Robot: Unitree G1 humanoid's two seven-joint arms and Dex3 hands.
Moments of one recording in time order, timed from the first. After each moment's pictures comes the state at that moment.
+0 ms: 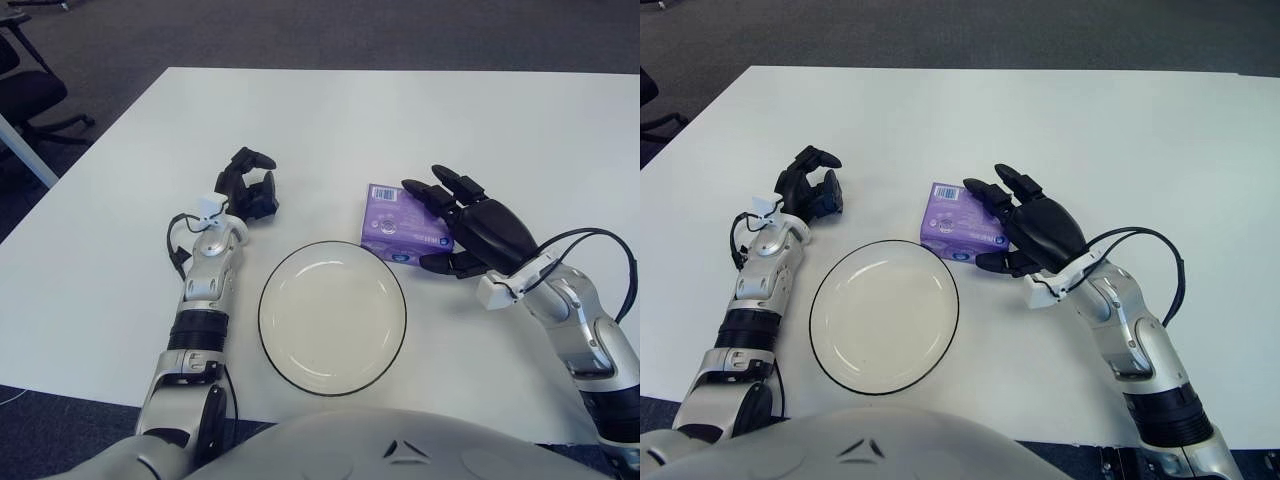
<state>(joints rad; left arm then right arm) -0.27 0.08 0.09 0.25 -0.15 -0.03 -0.02 0.02 -0.58 0.08 -0.35 -0.71 -0.27 0.23</state>
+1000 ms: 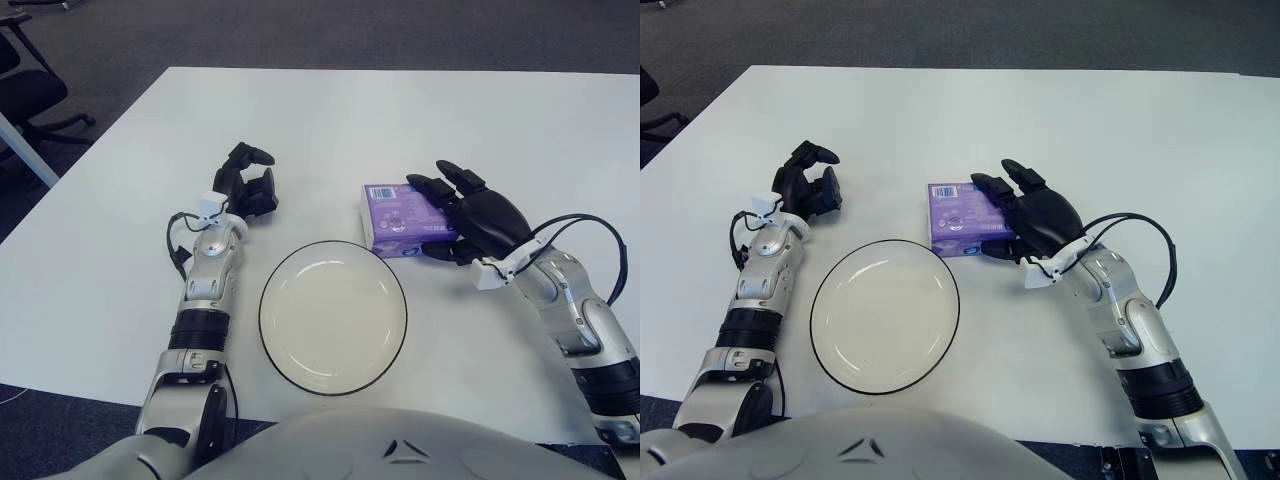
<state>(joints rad) -0.27 0.08 0.08 0.25 -0.13 -0.08 0.01 -0.06 -0.58 0.11 -0.24 -0.76 -0.24 0.23</state>
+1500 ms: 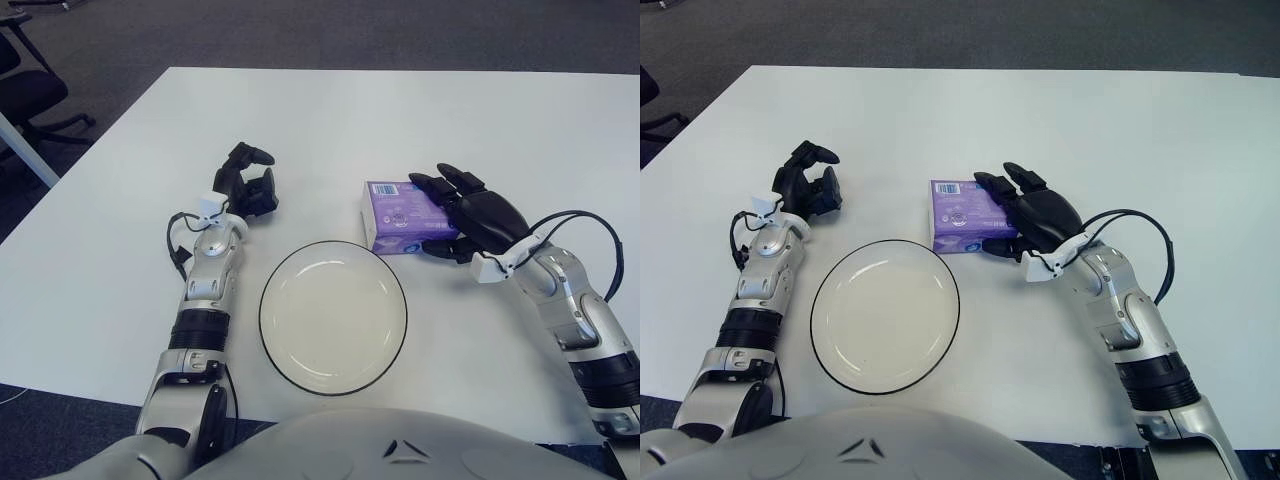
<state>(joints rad) -0.27 0.08 0.08 0.25 -0.13 -0.09 0.01 -0.10 -0.58 0.12 -0.18 -0.72 -0.22 0.25</state>
